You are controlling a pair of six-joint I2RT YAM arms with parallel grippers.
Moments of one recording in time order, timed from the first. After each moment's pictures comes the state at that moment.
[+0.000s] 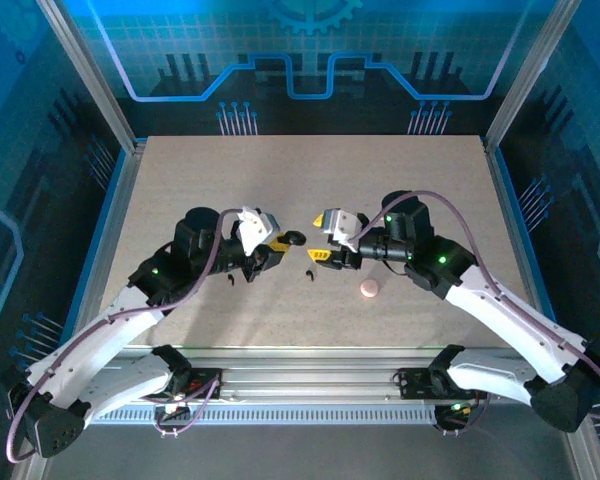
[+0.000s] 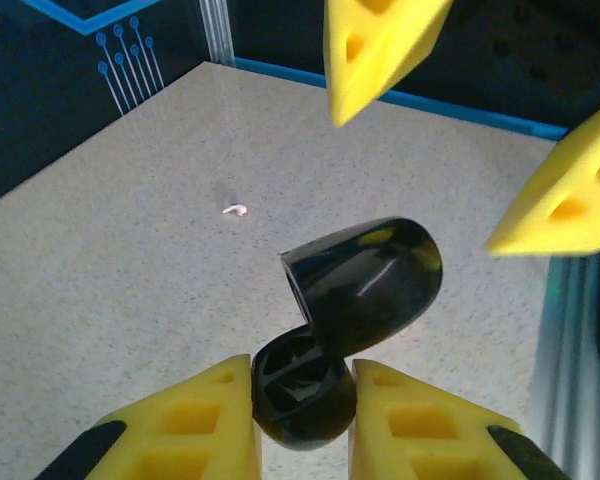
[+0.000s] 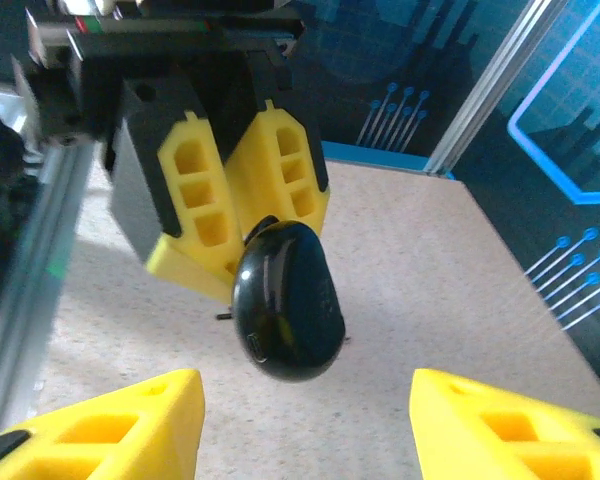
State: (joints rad) left arm -0.60 0.94 0.88 -0.34 0.38 0.22; right arm 0.68 1.07 1.03 -0.33 -0.50 -0.51
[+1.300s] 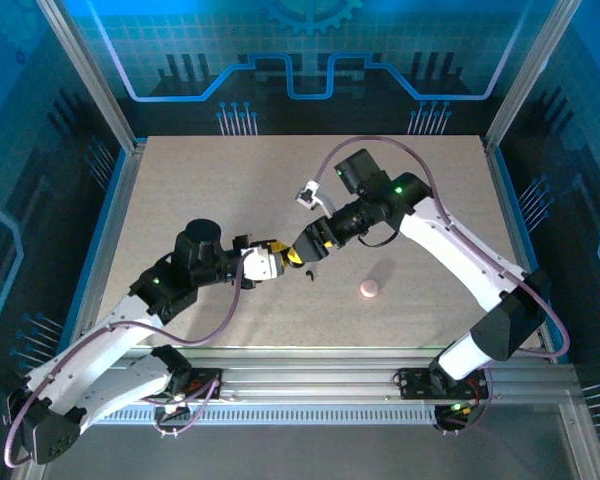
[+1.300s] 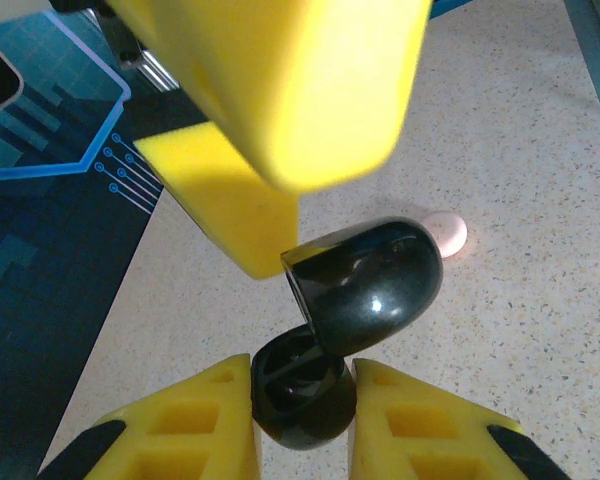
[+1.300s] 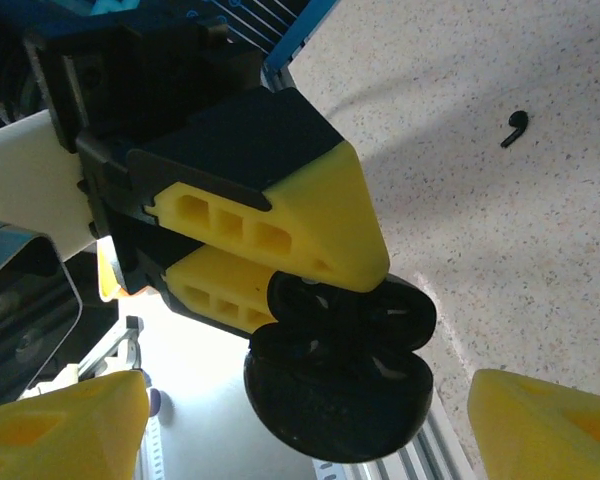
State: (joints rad) left arm -0.61 0.89 0.79 -0.30 0.42 0.78; right arm 0.65 1.56 1.58 -1.05 -0.86 0.07
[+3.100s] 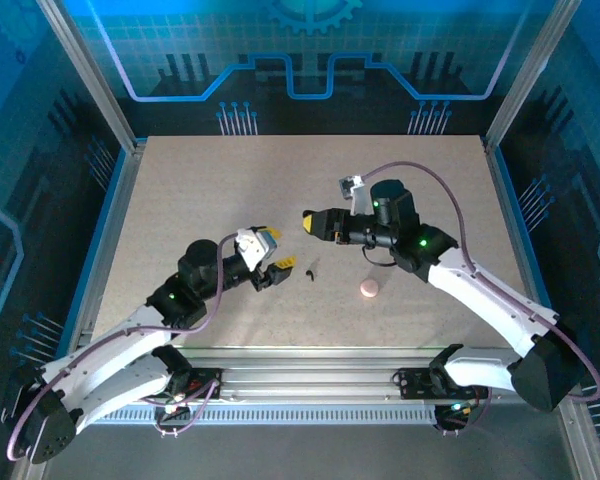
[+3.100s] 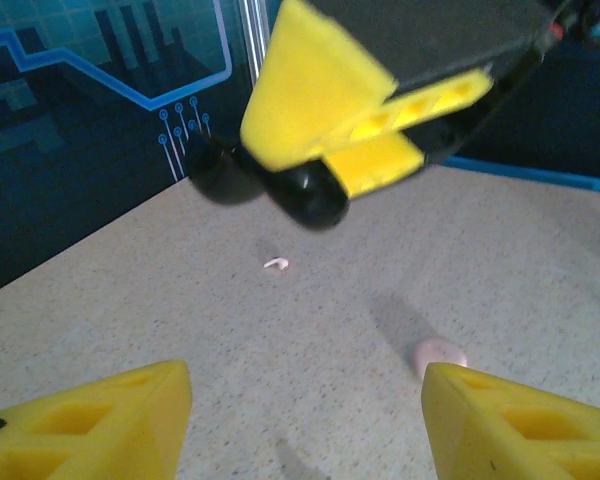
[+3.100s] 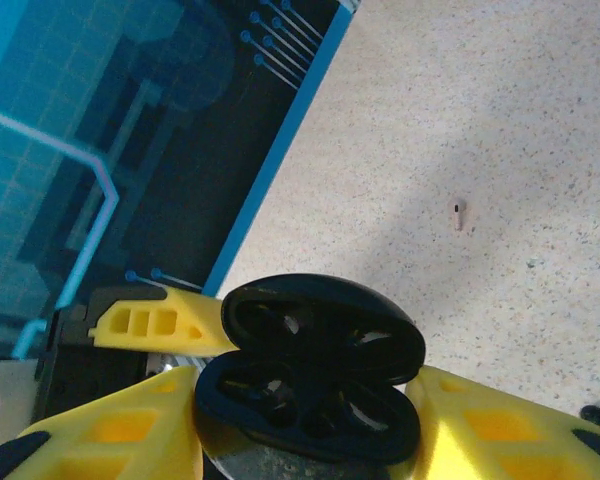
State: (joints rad) left arm -0.65 0.88 0.54 0.20 0.25 0.12; right arm 0.62 1.23 1.02 -0.21 -0.42 0.73
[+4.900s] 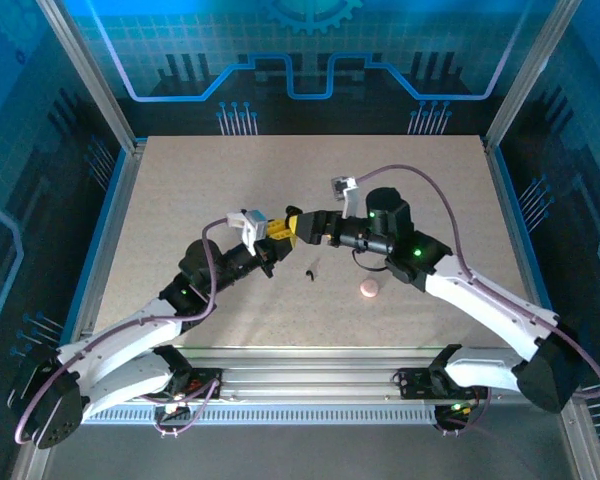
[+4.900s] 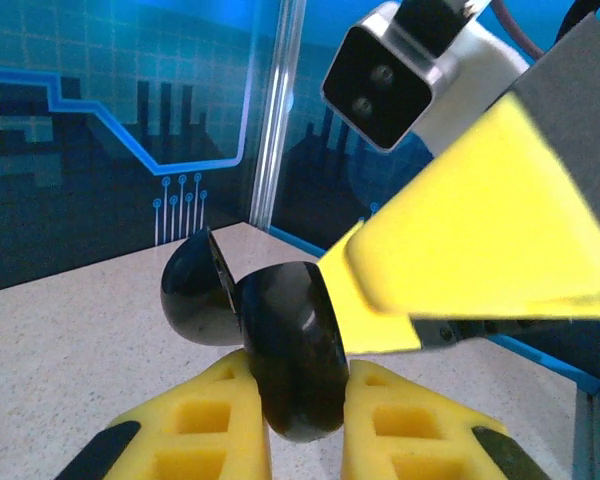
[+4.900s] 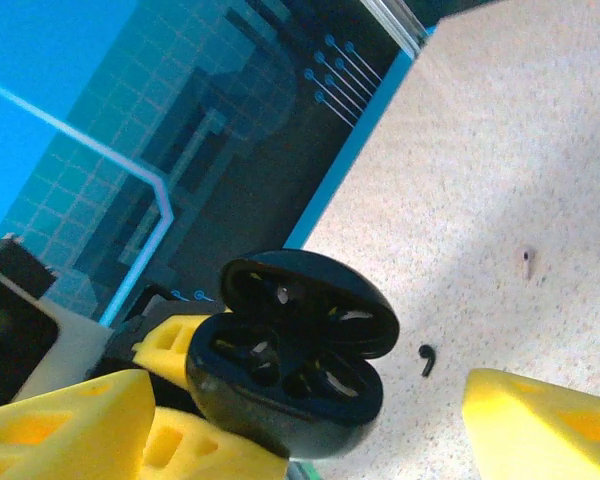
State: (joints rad) left arm -0.67 0.97 0.52 0.53 0.21 -0.20; right arm 0.69 1.18 0.99 -0.06 -0.38 0.70
